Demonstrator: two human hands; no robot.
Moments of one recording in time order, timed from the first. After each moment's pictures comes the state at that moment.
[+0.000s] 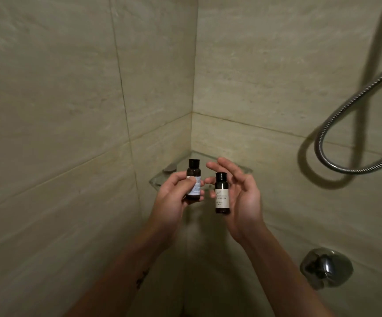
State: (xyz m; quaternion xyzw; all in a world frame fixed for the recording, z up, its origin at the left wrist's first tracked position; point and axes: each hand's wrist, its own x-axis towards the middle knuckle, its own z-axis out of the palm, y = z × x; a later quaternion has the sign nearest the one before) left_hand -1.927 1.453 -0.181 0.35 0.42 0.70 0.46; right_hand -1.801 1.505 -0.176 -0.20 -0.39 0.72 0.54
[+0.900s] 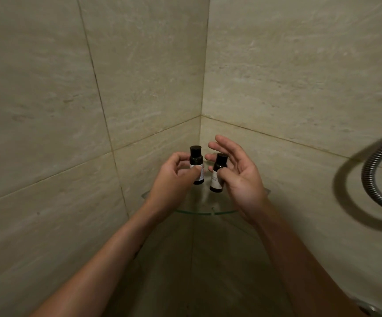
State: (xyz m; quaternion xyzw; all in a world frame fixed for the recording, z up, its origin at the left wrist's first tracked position) left_hand -1.955 1.545 -0.163 0.46 0.58 0.61 0.28; right_hand -1.815 1.621 -0.166 -0.20 -0.64 0.56 0.48
